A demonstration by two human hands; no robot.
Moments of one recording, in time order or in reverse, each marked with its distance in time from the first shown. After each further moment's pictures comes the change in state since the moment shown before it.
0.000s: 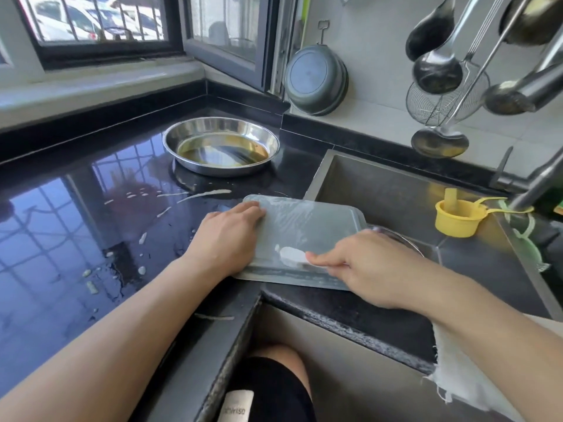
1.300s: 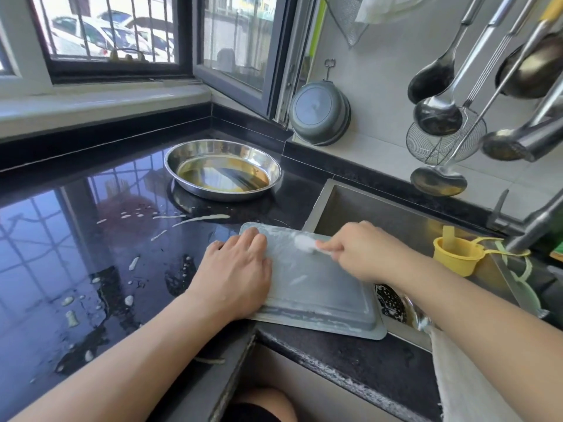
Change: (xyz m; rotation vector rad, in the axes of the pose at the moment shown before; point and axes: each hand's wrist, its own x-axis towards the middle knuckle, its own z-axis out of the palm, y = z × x) left_hand 0.000 0.009 0.026 0.102 0.114 0.024; right_hand 0.063 0.022 -0.035 -0.105 0.042 0.244
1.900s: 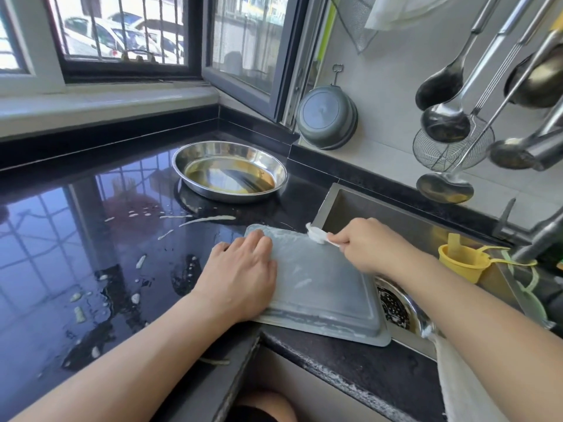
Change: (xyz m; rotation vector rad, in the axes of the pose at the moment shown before) left_hand 0.000 0.001 -0.002 0.007 -0.031 -0.020; right_hand 0.021 0.005 -0.002 -0.049 0.053 0.075
